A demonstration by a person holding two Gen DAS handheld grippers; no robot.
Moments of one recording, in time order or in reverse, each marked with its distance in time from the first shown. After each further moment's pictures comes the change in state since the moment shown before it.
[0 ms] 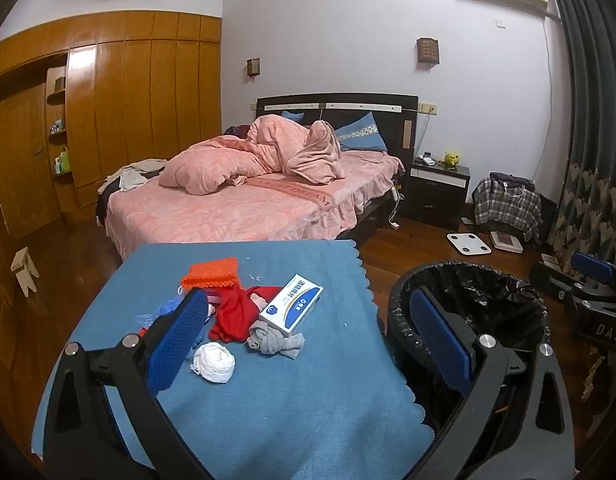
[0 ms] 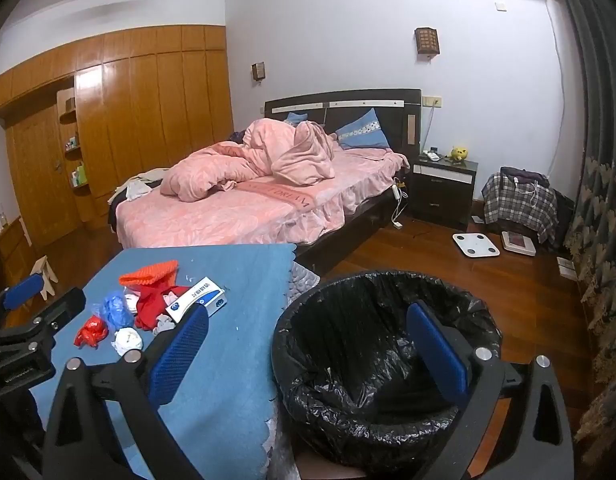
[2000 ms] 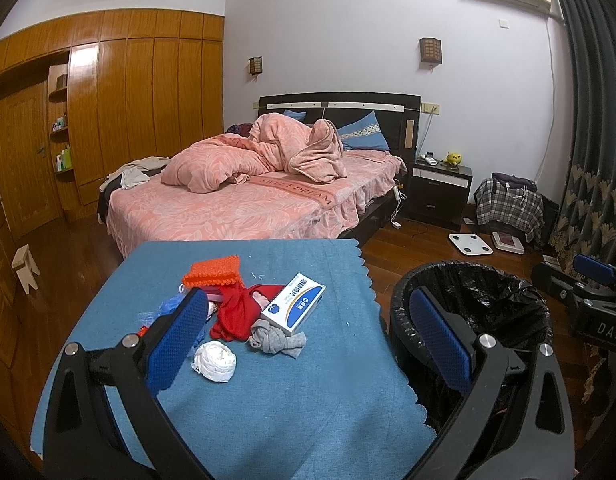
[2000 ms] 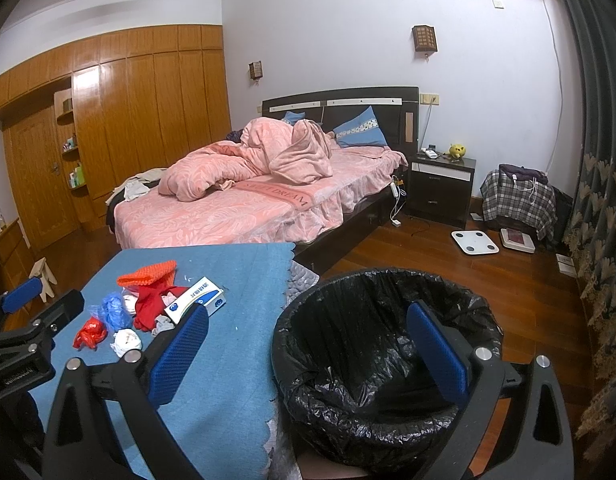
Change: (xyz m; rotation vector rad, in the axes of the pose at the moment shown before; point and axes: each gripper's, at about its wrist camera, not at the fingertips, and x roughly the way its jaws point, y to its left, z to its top) left arm 0.000 0.000 0.000 -0.005 -0.001 0.000; right arm 0.004 0.001 -0.001 0.004 0.000 0.001
